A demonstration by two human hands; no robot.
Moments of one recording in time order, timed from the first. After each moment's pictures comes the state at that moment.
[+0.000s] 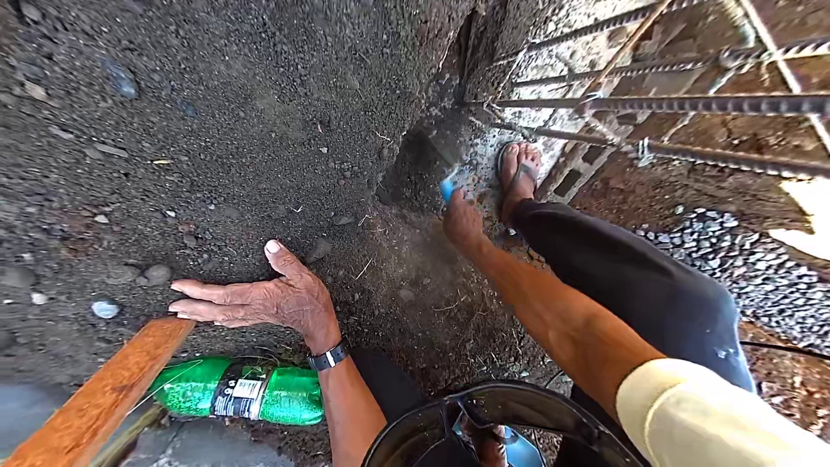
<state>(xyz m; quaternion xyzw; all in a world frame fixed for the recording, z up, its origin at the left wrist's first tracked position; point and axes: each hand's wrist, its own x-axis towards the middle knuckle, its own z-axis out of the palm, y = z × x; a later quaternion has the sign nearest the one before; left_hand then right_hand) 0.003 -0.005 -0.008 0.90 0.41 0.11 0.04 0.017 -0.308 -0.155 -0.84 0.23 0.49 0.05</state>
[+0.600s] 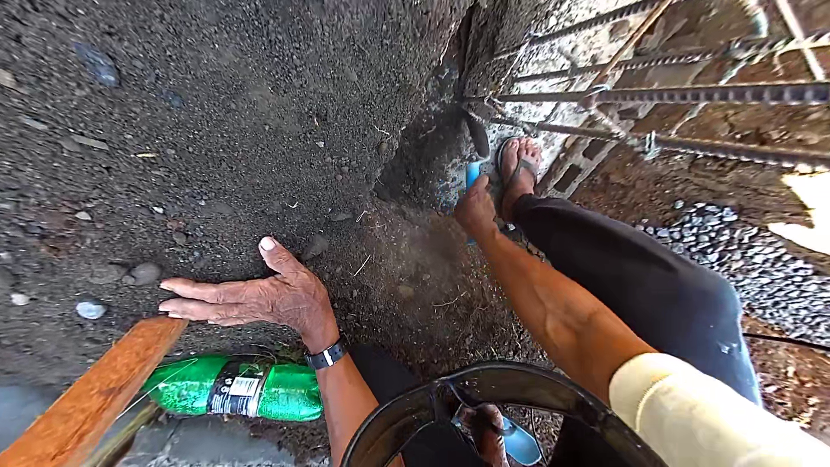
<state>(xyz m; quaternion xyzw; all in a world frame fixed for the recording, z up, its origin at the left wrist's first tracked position) 0.001 -0.004 -0.010 0.91 0.41 0.11 0.04 0.029 -0.326 -0.159 -0.83 0.33 0.44 0.06</state>
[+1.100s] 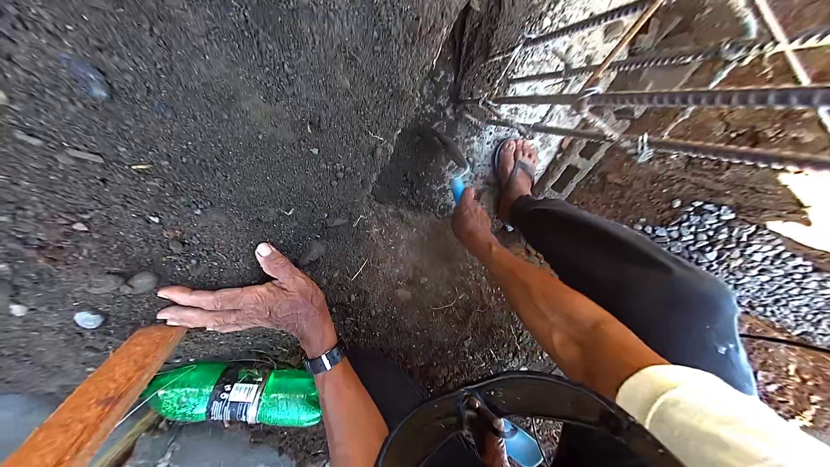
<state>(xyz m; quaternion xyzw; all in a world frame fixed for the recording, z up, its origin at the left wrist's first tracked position) 0.004 -0.006 -0.007 0.91 0.40 0.11 0.05 0.014 -0.334 -0.161 -0.85 0.26 0.46 0.05</state>
